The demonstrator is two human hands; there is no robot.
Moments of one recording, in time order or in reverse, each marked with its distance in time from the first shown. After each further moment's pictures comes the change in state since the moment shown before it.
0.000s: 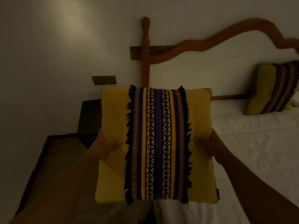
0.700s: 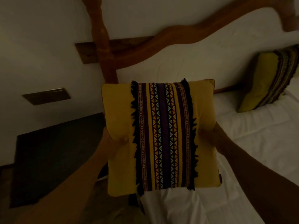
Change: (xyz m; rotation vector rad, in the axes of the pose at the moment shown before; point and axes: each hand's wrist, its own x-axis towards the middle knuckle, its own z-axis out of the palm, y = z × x) left_hand 0.305 0.082 0.126 -0.034 -0.129 -0.063; right_hand 0.283 0.009 -0.083 0.016 0.188 0.236
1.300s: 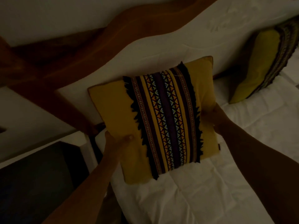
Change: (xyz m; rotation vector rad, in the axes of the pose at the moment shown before) left_hand 0.168 0.015 0.147 -0.147 0.061 -0.135; right_hand 0.199 -0.005 -0.088 0.069 0.114 0.134
